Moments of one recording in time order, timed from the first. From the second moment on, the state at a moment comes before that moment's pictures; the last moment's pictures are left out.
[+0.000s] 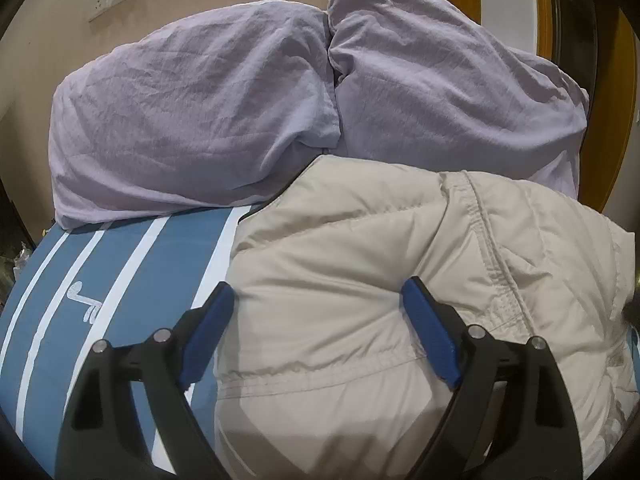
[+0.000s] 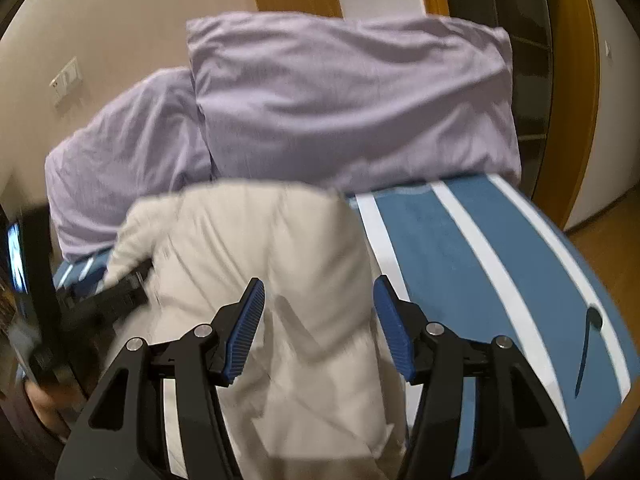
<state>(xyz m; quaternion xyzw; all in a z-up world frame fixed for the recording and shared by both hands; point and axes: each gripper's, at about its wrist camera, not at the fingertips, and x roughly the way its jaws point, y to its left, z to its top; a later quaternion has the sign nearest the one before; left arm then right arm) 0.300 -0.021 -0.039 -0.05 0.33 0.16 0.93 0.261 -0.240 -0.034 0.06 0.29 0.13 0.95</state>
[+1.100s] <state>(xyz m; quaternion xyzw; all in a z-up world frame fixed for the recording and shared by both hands) 0.300 -0.026 -0.043 -0.06 0.31 0.14 0.94 0.352 -0.209 -0.091 0.04 0.33 0.06 0.94</state>
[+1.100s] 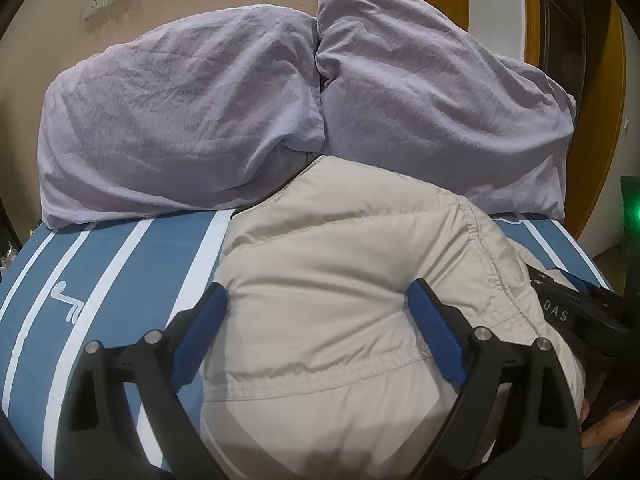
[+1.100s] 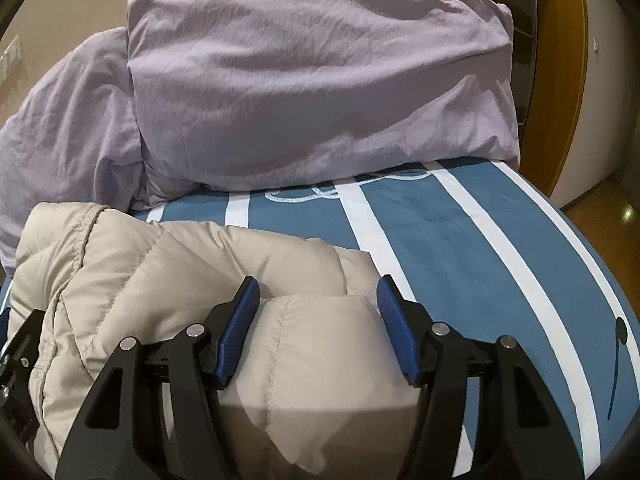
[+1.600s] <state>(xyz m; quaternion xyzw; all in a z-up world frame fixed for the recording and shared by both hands) 0.303 -0.027 -0.045 -0.05 0.32 0.15 0.94 0.360 -0.206 -0.099 0.03 0.35 0.05 0.94</state>
